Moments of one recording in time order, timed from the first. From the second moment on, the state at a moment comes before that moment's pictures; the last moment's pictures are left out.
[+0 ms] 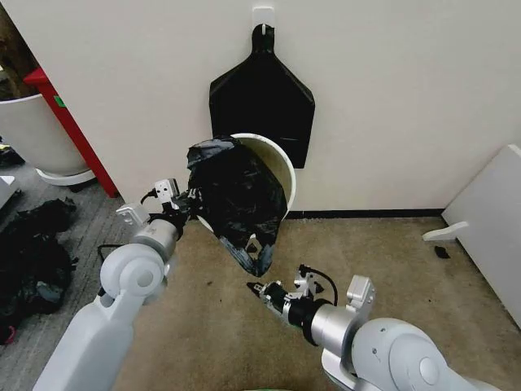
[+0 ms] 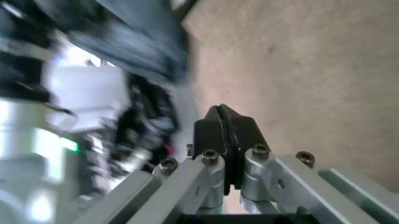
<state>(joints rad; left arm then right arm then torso) 1.00 -1.08 -0.39 -2.12 -1.02 0.39 -0.40 -1.01 0.85 -0.15 2.50 1.89 -0.05 0.98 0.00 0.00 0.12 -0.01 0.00</state>
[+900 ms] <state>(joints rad) 0.99 -1.08 -0.38 -2.08 -0.98 0.38 -0.37 -0.97 0.77 -0.12 2.50 1.44 -0.19 0.71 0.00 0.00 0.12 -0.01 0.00</state>
